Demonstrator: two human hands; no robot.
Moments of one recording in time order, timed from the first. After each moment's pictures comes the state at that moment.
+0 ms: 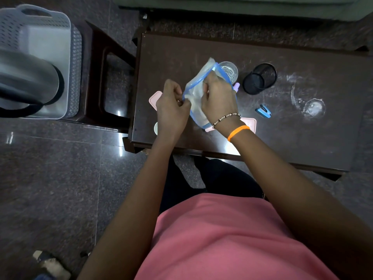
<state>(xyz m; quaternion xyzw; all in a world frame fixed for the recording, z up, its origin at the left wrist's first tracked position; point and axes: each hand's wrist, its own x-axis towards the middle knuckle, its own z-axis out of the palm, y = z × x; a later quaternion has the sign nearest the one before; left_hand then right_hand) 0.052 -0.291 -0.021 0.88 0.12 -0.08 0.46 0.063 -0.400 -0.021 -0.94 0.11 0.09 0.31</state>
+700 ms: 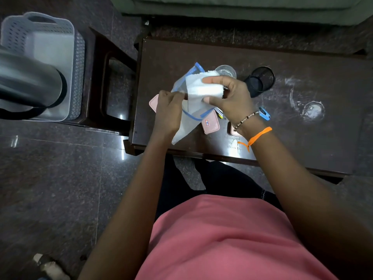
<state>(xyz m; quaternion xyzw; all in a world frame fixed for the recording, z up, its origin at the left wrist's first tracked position) 0.058 -0.294 -0.010 0.79 0.24 -0.21 0.52 0.056 -0.440 -0.011 -0.75 0.14 0.13 0.63</state>
